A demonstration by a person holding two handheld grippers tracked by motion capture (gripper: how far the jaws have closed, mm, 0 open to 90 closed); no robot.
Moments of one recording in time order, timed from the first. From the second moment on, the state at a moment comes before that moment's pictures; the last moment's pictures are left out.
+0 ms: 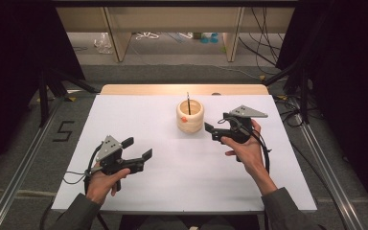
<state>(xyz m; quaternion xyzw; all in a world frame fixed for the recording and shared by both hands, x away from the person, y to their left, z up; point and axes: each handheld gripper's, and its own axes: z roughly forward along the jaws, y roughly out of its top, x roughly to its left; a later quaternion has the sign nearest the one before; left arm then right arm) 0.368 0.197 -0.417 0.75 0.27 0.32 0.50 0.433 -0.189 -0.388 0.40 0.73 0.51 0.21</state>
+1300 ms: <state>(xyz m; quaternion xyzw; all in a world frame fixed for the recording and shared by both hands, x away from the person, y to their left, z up) 0.367 0.197 -0.418 0.75 0.27 0.32 0.51 0.396 -0.197 -0.406 0.40 0.73 0.51 0.20</state>
